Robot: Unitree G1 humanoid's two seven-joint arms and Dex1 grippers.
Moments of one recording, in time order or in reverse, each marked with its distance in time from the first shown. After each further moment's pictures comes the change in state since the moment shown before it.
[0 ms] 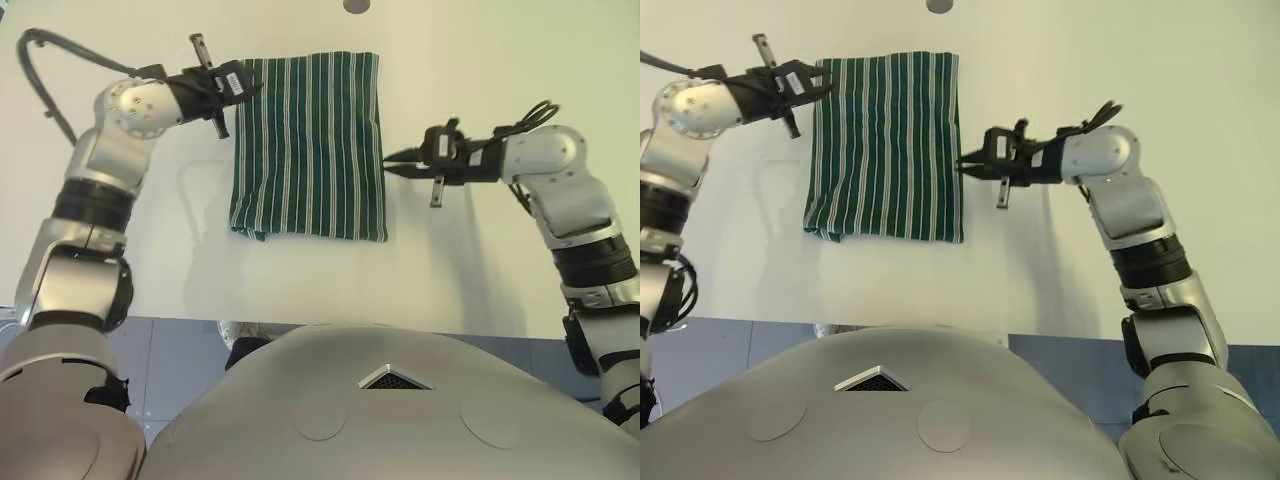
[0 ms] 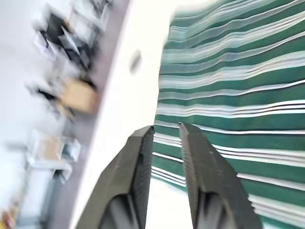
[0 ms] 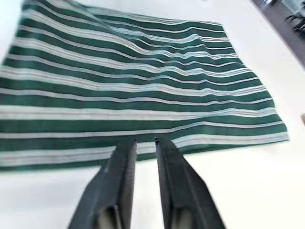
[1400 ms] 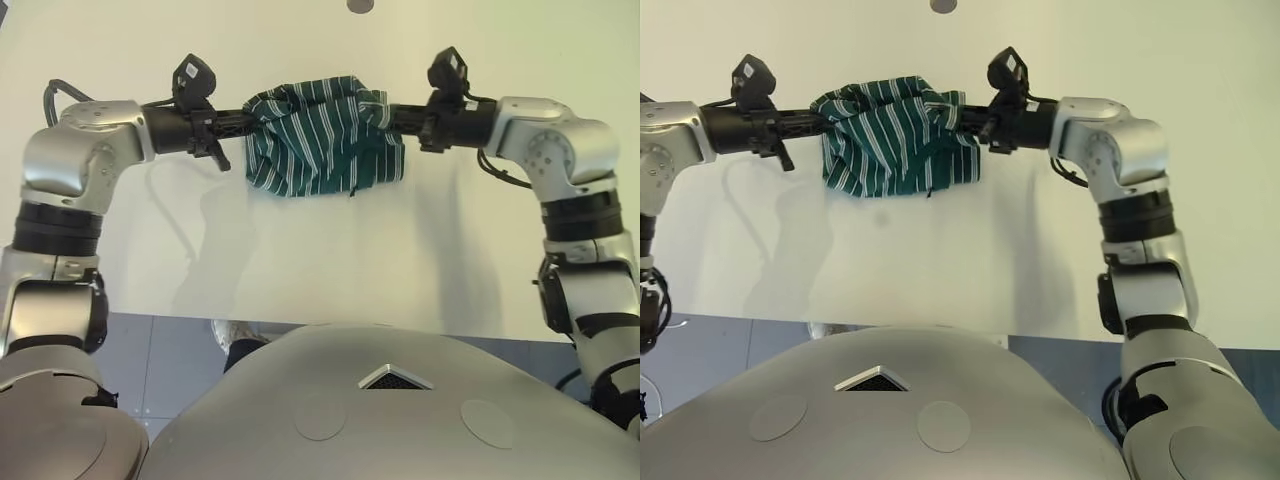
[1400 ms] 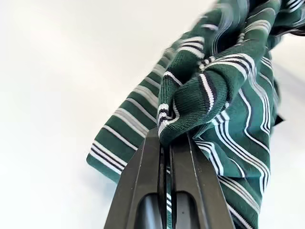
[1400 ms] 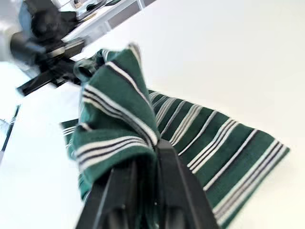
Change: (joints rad) left arm -0.032 -0.053 0.072 -0.187 -0.675 1.134 -0.156; right arm -0.299 0.272 -0.074 0.304 0.495 0.680 -0.205
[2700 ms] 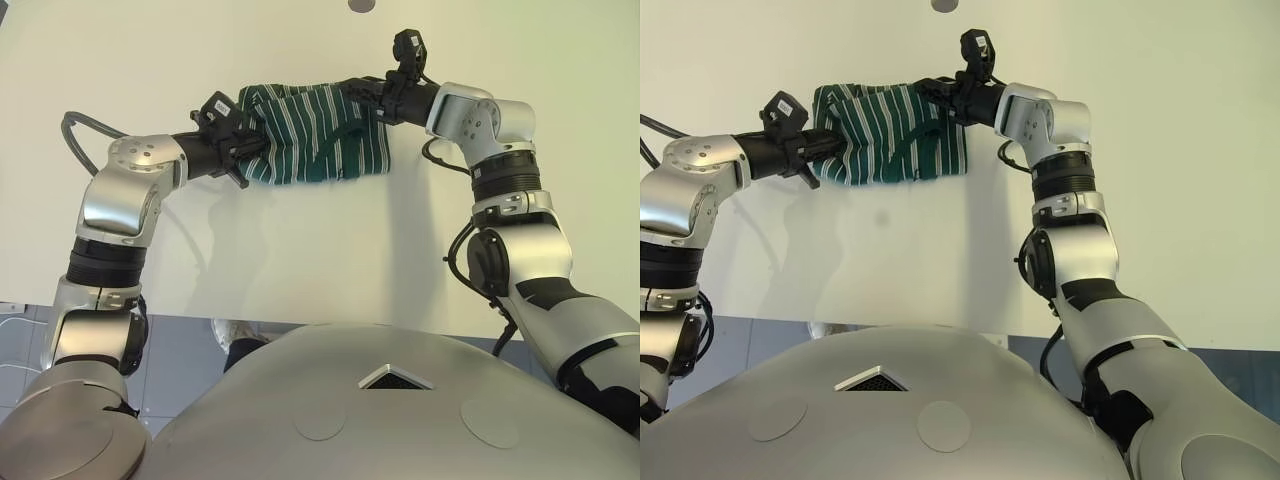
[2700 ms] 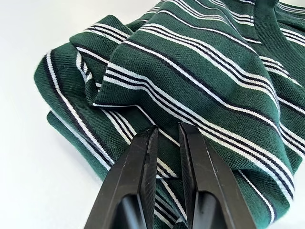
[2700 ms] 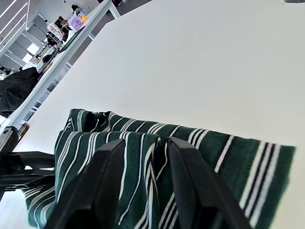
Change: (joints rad) left arm 0.177 -0.115 0.053 -0.213 0.293 -0.017 0.124; right arm -0.173 0.294 -0.238 0.418 -0.152 -0.036 -0.184
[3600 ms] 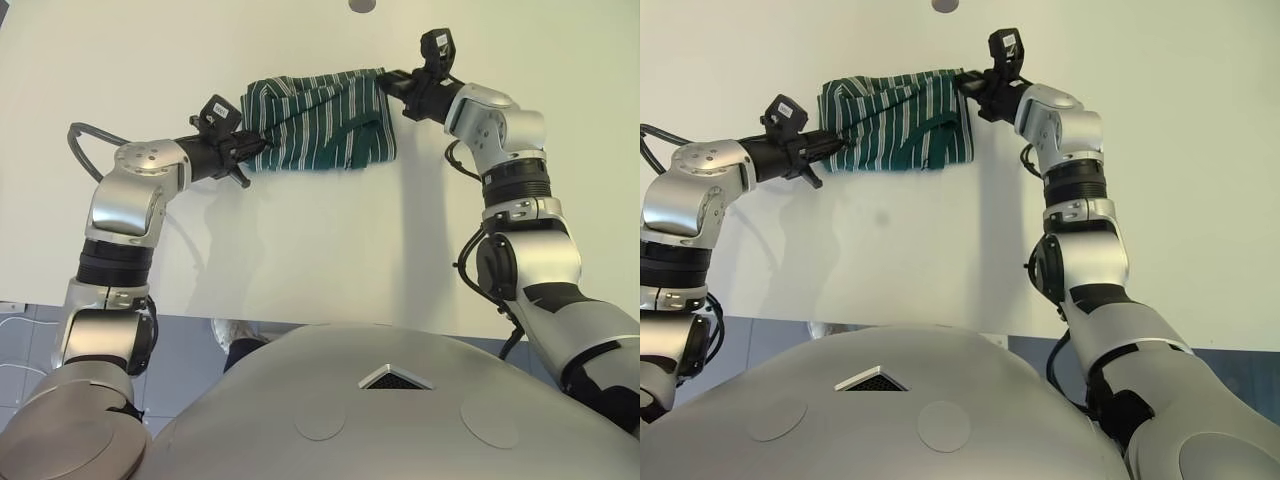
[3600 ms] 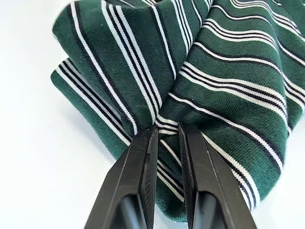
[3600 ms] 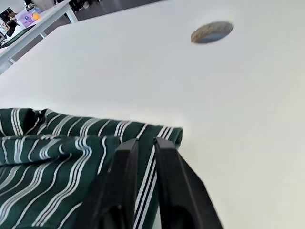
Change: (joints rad) left arm 0.005 -0.045 0.021 0.050 0.010 -0.008 0.046; right arm 0.036 -0.047 -0.012 0.012 -0.138 -0.258 -0.114
